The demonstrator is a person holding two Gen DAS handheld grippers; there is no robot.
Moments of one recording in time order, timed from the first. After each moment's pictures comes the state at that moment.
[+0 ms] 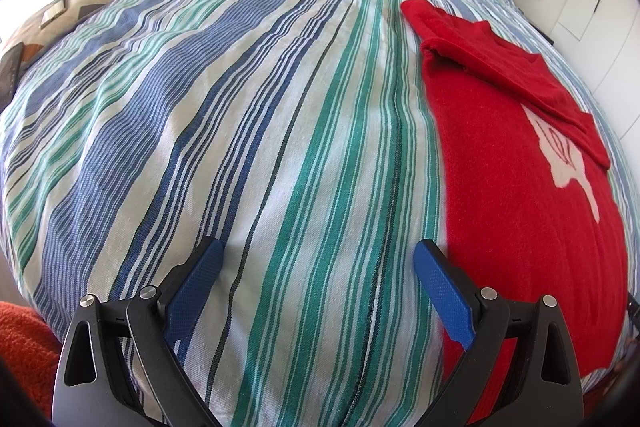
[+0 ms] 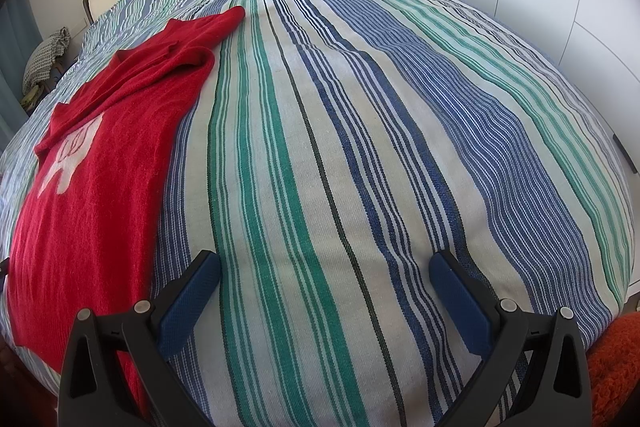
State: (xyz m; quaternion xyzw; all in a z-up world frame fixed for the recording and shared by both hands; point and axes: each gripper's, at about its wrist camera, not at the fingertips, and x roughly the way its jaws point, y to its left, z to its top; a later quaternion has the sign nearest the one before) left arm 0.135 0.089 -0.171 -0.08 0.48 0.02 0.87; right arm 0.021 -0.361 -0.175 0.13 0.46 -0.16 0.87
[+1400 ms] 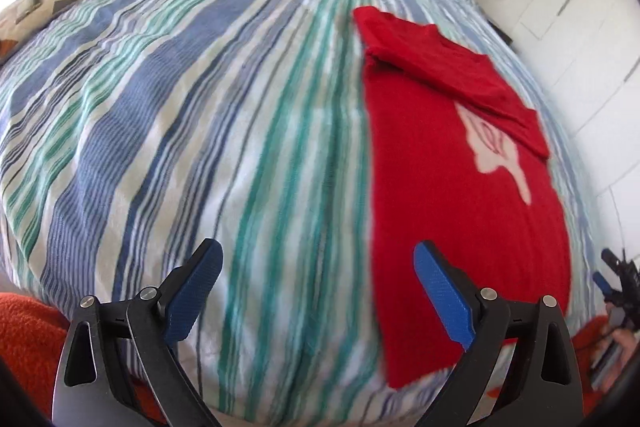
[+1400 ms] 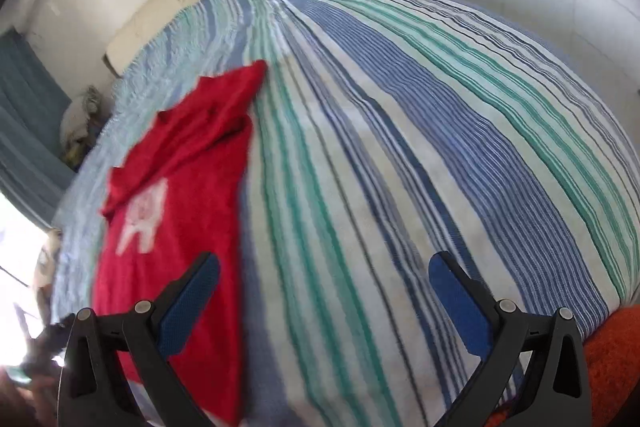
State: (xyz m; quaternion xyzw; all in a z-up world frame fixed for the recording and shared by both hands) left arm 0.102 0.090 -0.132 -0.12 0.50 -0.09 0.85; right arm 0.006 -0.392 -0.117 0.26 0.41 -0.07 0.87
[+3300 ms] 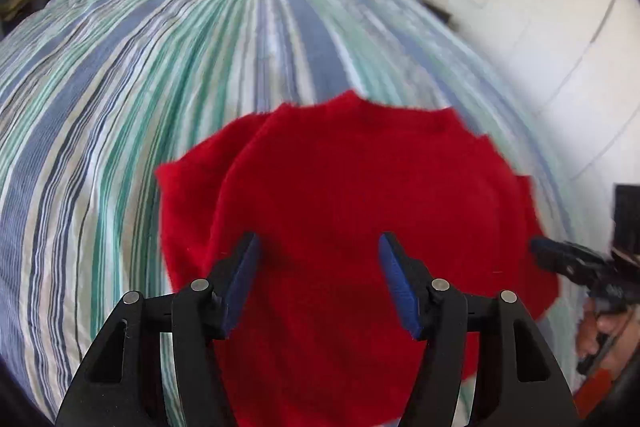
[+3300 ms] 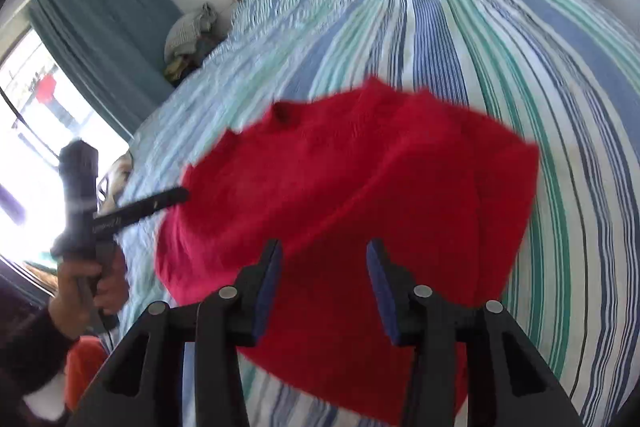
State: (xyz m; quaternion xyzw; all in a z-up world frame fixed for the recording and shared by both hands) left arm 0.379 -0.032 -0.132 -0.05 0.50 -0.16 0.85; right arm 0.258 -0.357 -0.131 0.15 0.47 0.15 0.85
